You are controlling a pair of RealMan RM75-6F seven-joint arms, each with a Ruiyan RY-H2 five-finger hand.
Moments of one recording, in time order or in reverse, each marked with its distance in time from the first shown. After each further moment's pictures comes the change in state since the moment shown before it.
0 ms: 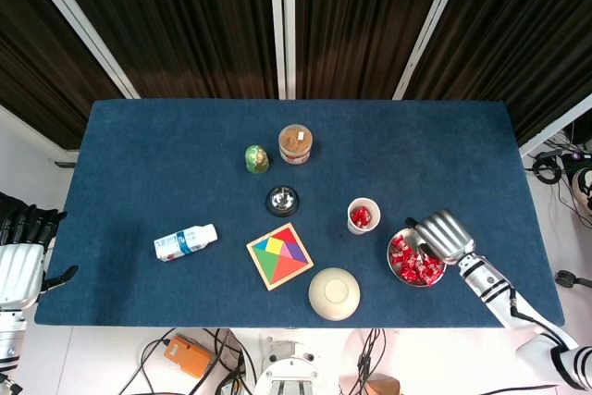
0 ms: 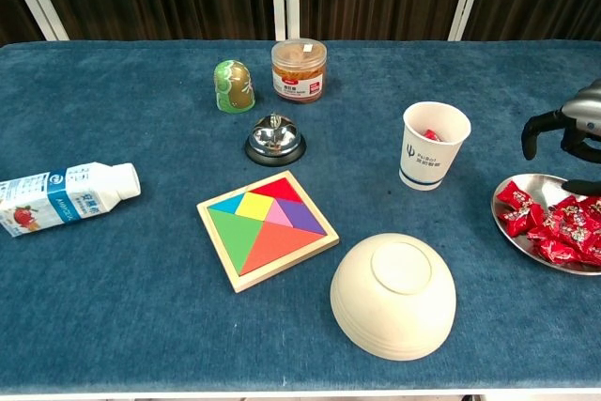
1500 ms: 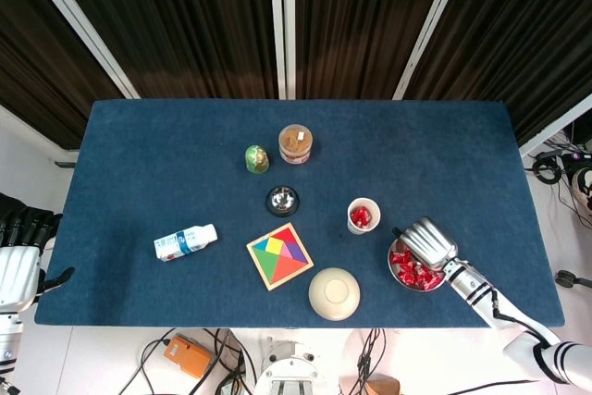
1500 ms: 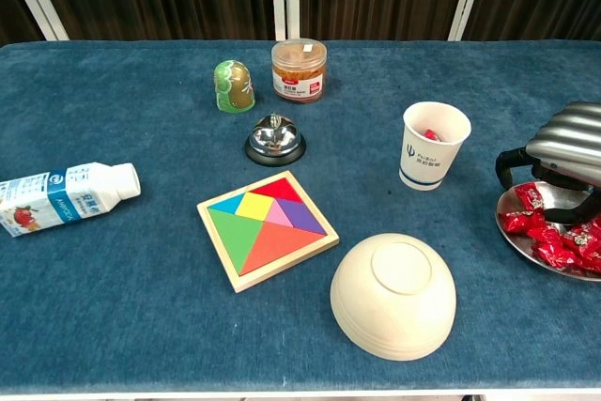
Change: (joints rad) left arm 0.009 -0.003 0.004 0.010 -0.005 0.004 -0.008; right arm 0.008 -0.097 -0.020 0.107 -0.065 -0.001 -0.077
